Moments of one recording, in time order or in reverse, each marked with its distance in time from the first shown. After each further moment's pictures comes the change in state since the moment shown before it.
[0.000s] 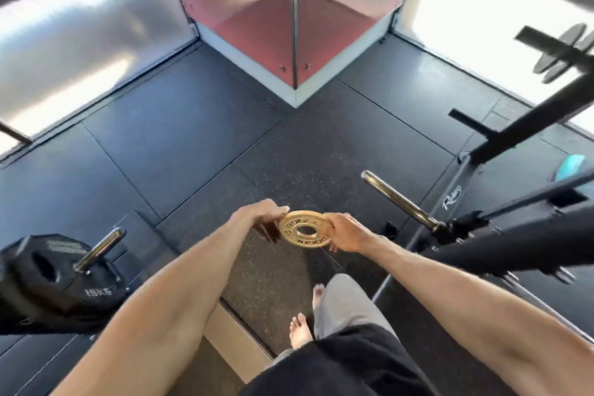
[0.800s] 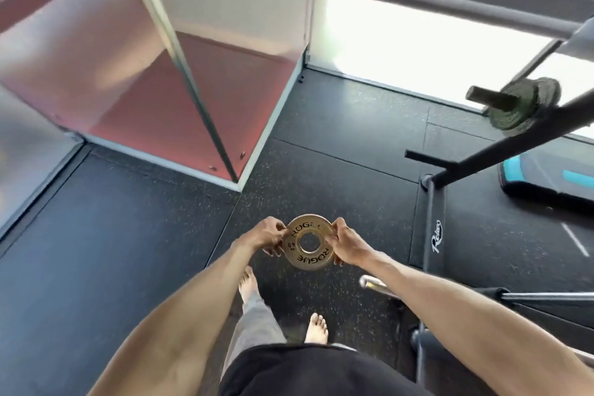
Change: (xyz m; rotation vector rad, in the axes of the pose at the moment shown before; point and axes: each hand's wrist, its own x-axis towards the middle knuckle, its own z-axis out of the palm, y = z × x) left_hand 0.258 0.342 -0.294 0.362 -0.103 0.355; right_hand 0.328 0.034 -0.287 0.435 0.301 0.466
